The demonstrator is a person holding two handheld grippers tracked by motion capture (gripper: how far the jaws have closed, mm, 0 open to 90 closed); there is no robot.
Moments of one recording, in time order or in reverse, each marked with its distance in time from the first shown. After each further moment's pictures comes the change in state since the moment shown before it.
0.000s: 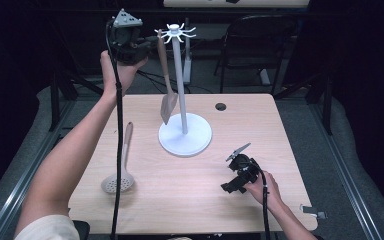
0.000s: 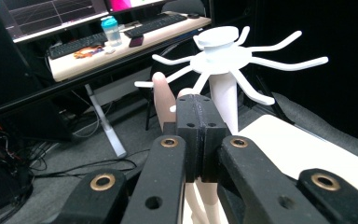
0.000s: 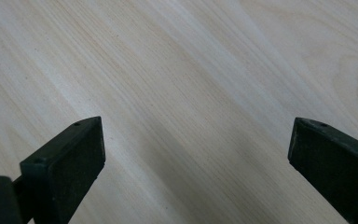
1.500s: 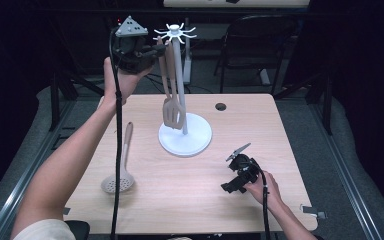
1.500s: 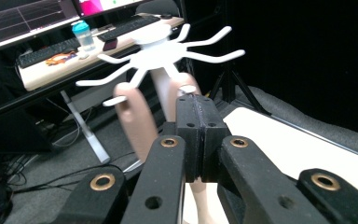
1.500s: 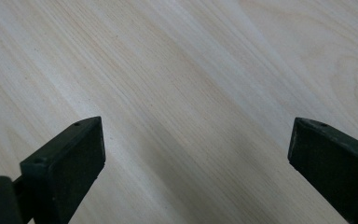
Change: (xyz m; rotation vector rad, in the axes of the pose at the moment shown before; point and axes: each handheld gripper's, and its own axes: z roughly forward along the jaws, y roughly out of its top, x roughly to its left) left arm -0.026 -0.004 -0.014 0.001 -0.103 0.064; right arm 0.000 0.000 -0.001 0.001 -0.010 -0.005
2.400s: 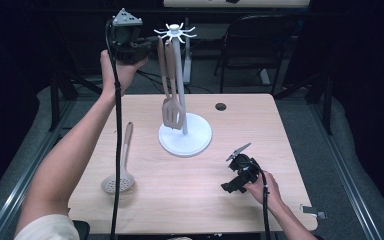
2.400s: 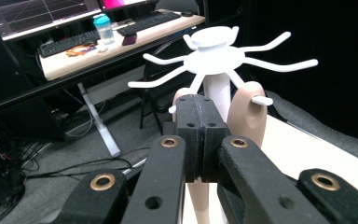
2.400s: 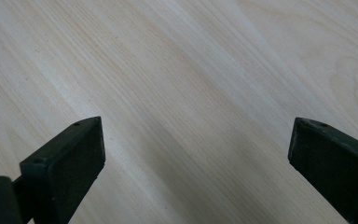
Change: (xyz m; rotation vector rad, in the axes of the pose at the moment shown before) left arm 0.028 0.004 0.011 0.008 0.071 -0.066; right arm 0.000 -0.001 0.001 -0.020 0.005 0.013
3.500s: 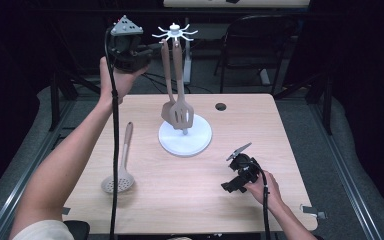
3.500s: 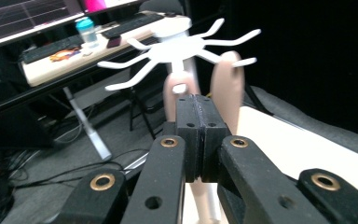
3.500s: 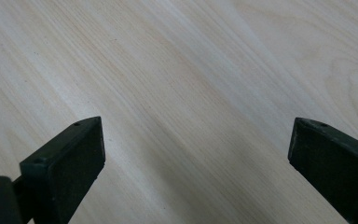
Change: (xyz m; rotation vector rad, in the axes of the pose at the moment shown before) left arm -0.019 -0.006 -0.015 -0.006 -0.063 0.052; right arm -0.001 0.000 -0.002 -0.002 -0.010 -0.003
